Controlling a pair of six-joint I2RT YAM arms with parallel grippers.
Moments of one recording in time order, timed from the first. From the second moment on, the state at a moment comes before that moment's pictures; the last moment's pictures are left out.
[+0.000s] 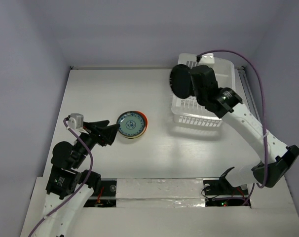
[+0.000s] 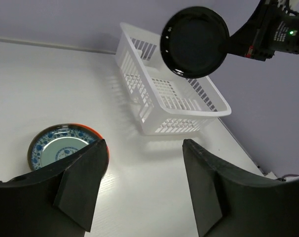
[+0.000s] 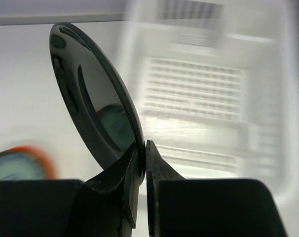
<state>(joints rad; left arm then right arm) -0.35 0.24 0.63 -0.31 0.21 -0.51 0.63 1.38 1.57 -0.72 0.70 0.32</state>
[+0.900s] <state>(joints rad) -0.20 0.30 0.63 -0.32 0.13 -0.51 0.83 1.79 1.29 -0.18 -0.05 0.58</state>
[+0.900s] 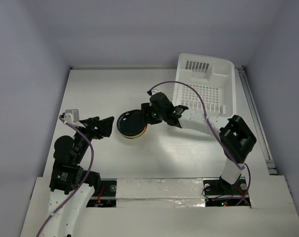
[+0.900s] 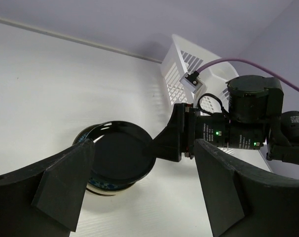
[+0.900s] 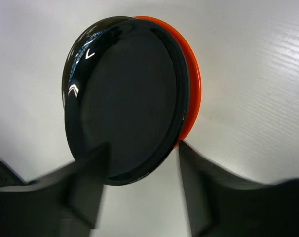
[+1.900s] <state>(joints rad) -0.19 0.33 0.82 -0.33 0.14 -0.48 0.95 0.44 0.86 -0.03 0.54 0.40</state>
